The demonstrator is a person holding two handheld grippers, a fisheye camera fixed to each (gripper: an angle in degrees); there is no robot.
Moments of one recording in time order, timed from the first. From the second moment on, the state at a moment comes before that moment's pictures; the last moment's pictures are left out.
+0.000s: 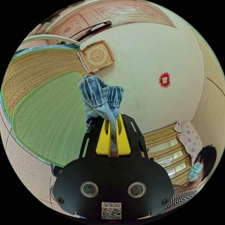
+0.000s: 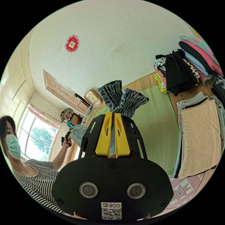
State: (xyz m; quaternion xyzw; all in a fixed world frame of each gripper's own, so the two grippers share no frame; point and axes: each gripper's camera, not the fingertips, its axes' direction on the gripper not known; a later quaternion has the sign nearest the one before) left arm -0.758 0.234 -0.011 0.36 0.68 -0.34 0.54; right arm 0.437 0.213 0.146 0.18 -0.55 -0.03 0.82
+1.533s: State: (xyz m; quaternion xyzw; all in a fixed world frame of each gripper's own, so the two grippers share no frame) left arm -0.869 0.368 0.037 0.11 0.60 -0.45 0.65; right arm 0.475 0.042 0.265 -0.06 -0.44 0.12 0.89
